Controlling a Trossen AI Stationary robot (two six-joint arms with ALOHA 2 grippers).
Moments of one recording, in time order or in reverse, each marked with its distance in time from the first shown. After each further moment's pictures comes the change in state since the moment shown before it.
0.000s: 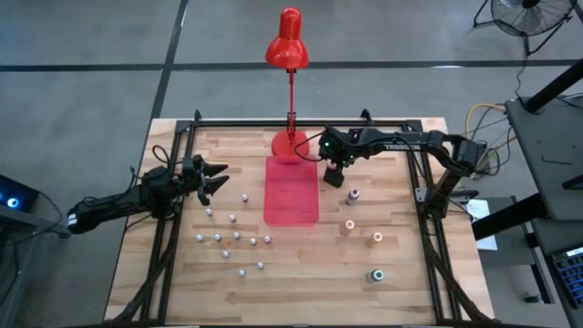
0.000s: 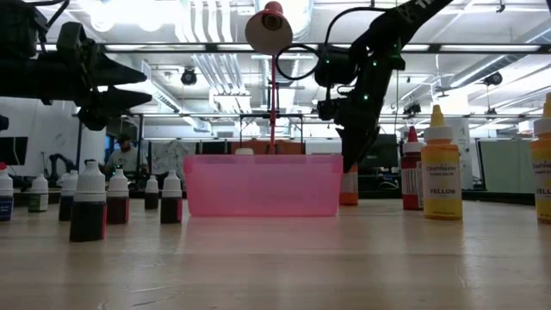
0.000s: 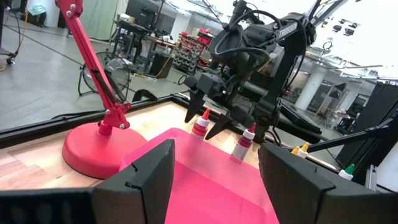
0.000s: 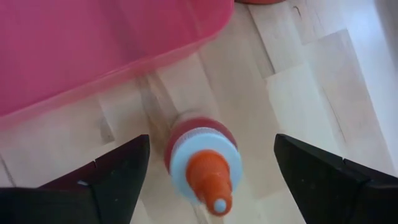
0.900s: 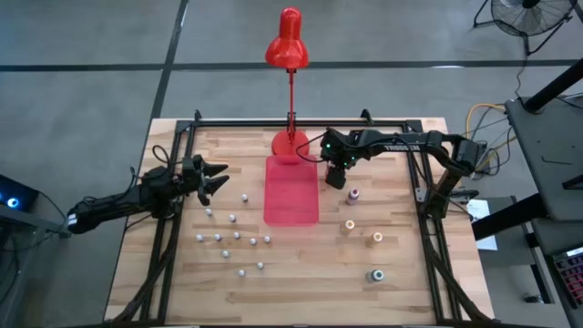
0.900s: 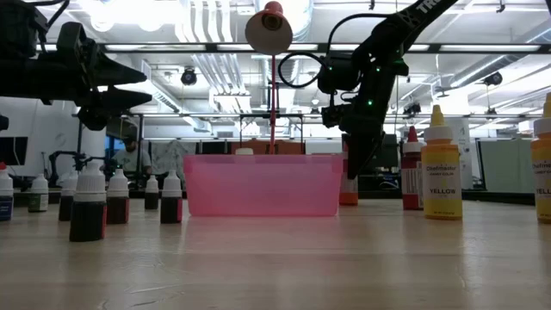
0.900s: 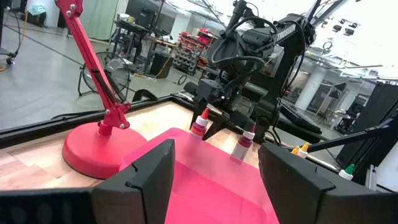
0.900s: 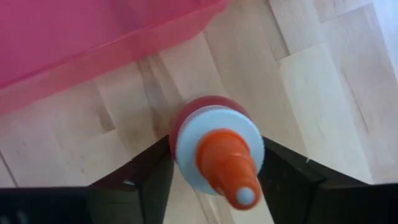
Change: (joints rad) left arm 0.000 0.000 0.000 0.000 0.000 0.000; right arm -0.009 0.000 -0.036 0.012 -0.031 0.005
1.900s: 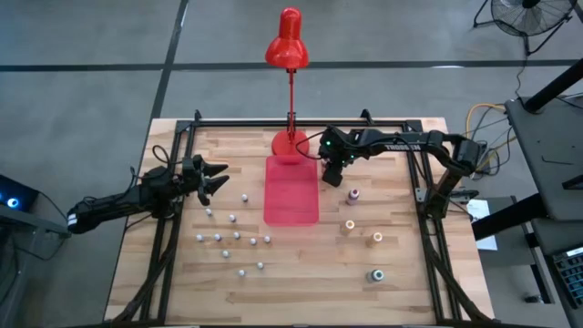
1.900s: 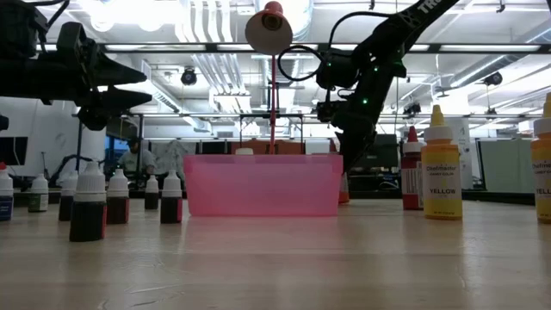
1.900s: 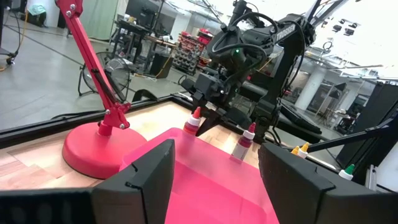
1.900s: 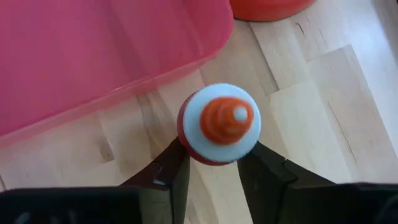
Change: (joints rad) left arm 0.000 0.000 0.000 0.000 0.000 0.000; right arm -0.008 -0.002 -0.011 0.093 -0.009 -0.010
